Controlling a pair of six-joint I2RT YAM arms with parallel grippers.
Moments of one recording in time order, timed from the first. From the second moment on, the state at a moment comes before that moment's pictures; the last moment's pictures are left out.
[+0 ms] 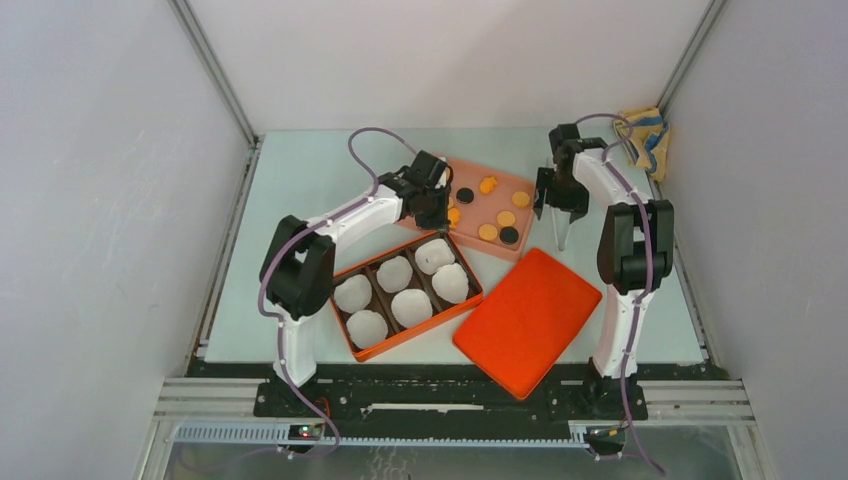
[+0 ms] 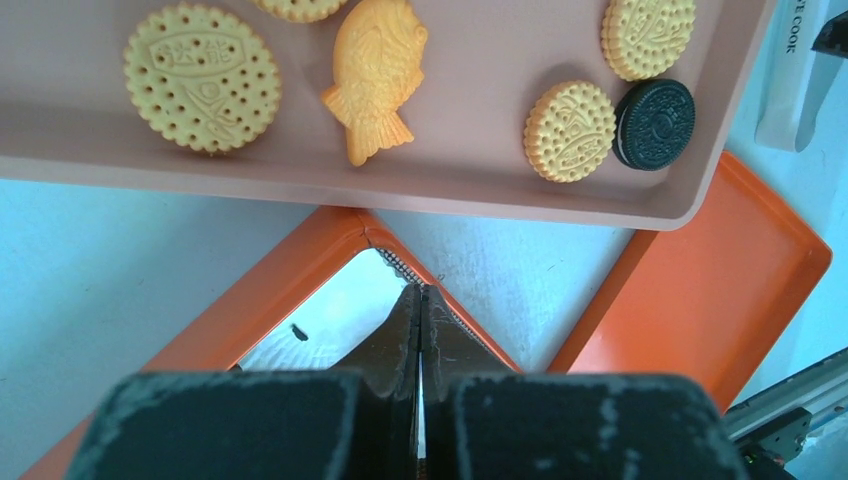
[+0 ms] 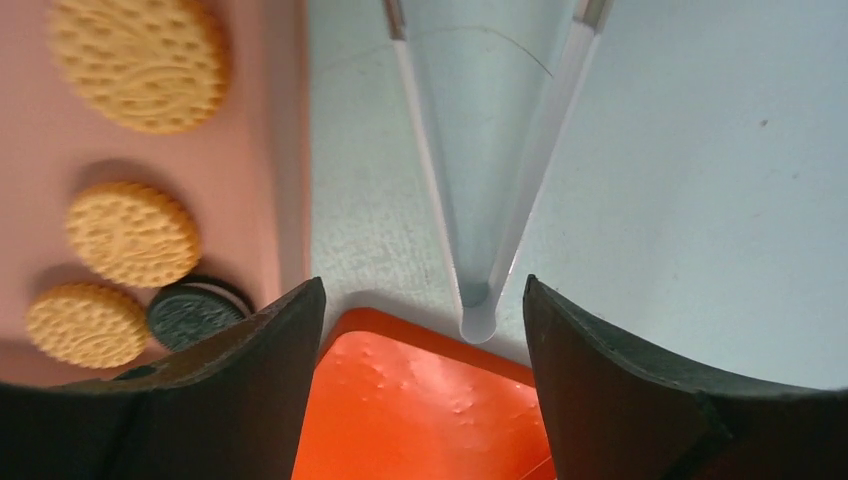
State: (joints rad) left arm -0.61 1.98 1.59 -0.56 0.08 -0.54; right arm 0.11 2.06 1.76 -0.98 0.13 0.29
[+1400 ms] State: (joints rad) left arm -0.55 1.97 1.96 -0.58 0.12 -0.47; right arm 0.07 2.03 1.82 -0.99 0.08 0.29
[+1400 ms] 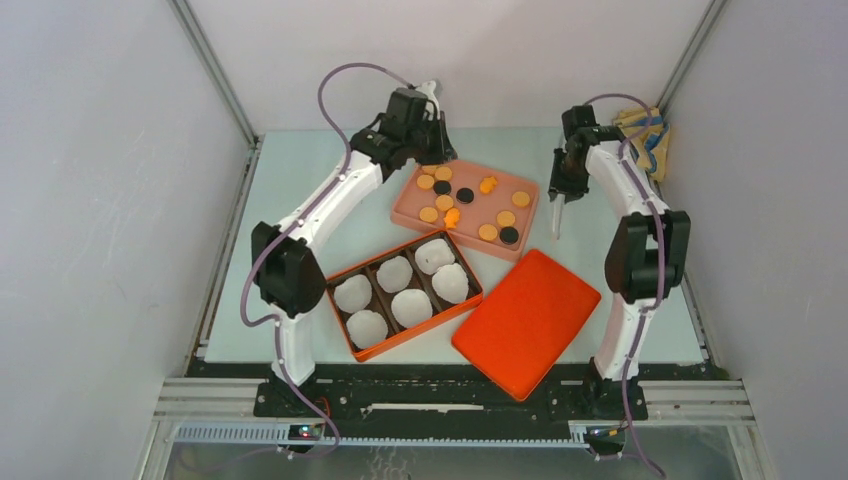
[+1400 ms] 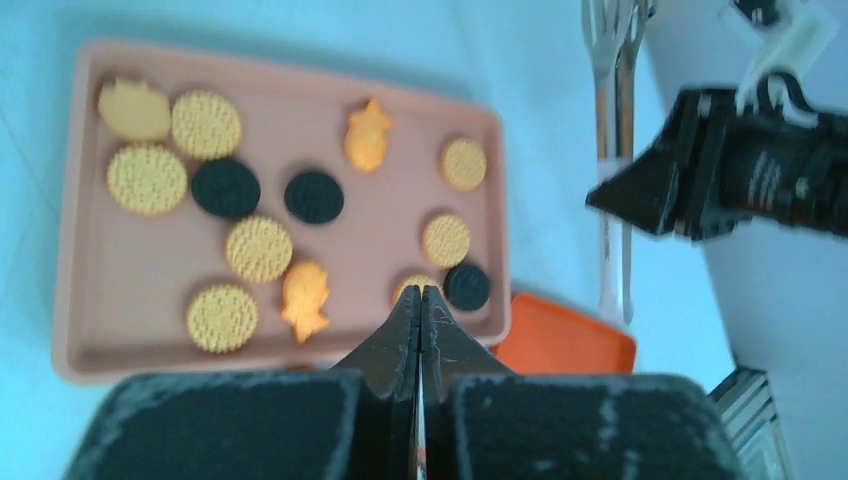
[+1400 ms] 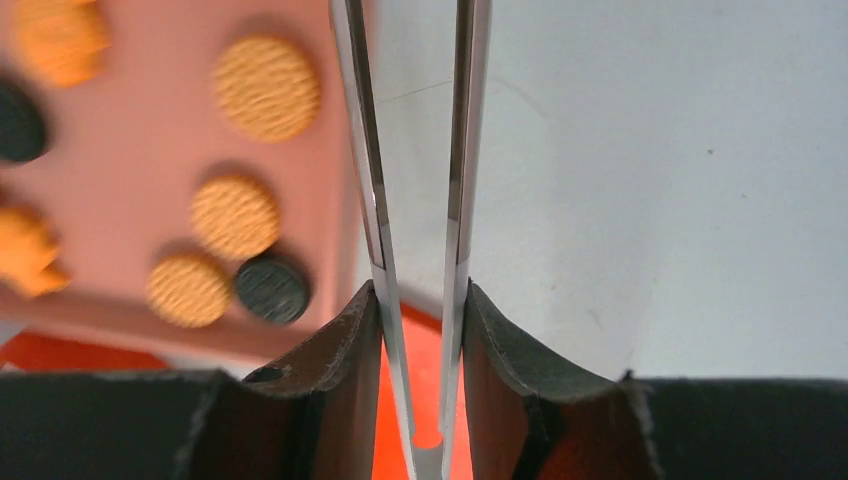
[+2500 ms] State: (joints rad) left arm -0.55 1.97 1.56 -0.09 0.48 -0.65; right arm 0.47 1.74 1.63 -0.88 -0.17 0.21
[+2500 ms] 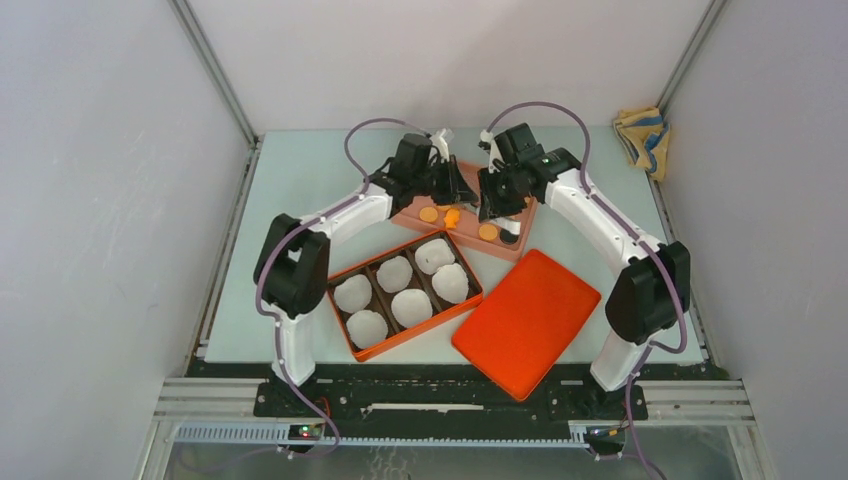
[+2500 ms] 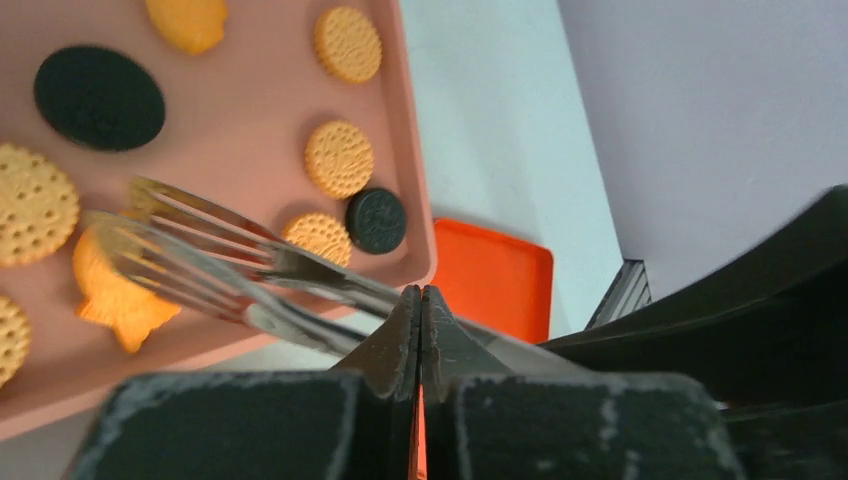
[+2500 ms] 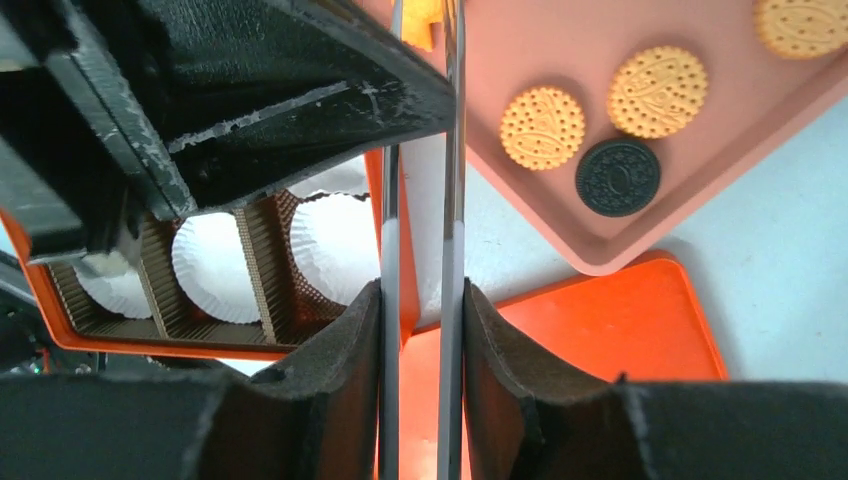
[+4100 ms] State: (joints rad) left arm -0.46 1.43 1.22 -0.30 0.16 -0.52; right arm 0.51 1.90 1.60 -0.74 0.11 0.21
